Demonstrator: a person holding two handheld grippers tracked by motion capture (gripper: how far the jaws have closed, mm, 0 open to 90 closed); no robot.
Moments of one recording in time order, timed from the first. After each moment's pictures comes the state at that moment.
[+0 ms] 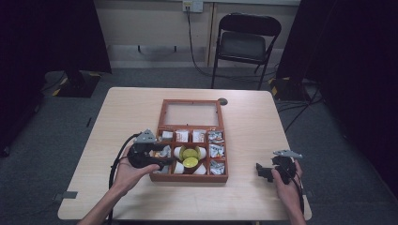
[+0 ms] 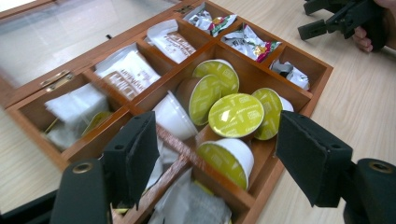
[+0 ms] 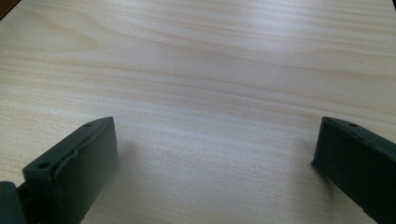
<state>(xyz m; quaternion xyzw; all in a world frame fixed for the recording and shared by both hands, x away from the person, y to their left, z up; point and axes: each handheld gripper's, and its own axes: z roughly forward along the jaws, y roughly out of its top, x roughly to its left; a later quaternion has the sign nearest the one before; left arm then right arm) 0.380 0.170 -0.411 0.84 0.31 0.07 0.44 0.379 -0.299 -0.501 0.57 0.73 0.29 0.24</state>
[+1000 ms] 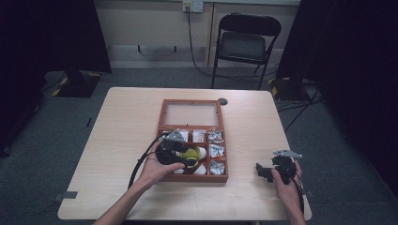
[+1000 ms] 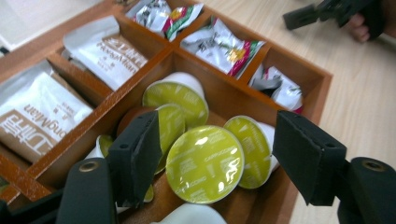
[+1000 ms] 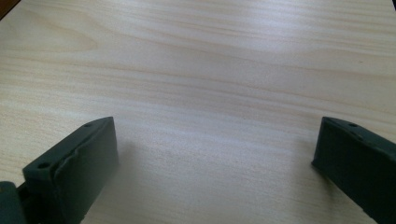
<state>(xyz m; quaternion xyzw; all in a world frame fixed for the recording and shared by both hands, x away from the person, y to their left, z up) 0.404 0.104 -0.433 0.87 0.28 0.03 0.41 0.379 -0.299 -0.501 0.57 0.73 0.29 0.24</state>
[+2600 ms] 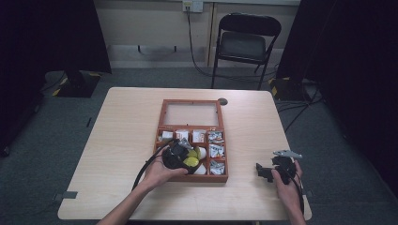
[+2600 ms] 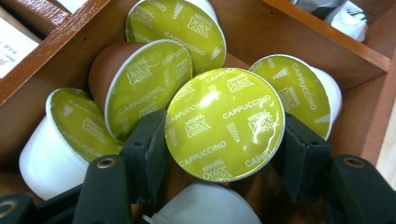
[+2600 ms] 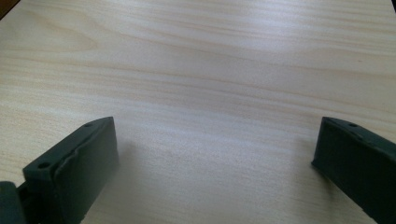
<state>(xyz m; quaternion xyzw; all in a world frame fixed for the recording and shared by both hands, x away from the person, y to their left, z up) 0.411 0.086 -0.465 0.91 0.28 0.02 0.31 0.379 -0.299 -0.501 0.57 0.73 0.29 0.24</state>
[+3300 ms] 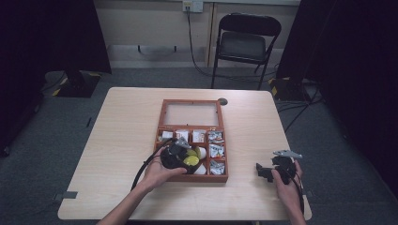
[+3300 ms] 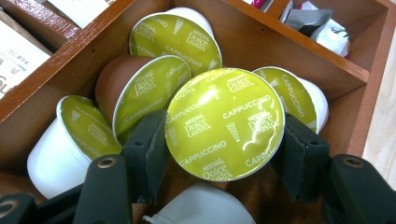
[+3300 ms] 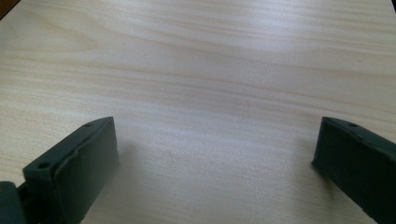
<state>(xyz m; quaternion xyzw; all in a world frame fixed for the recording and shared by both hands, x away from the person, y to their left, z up) 0.410 0.091 -0.463 0.90 0.28 0.02 0.34 0.379 -0.299 -0.501 0.57 0.73 0.29 0.24</state>
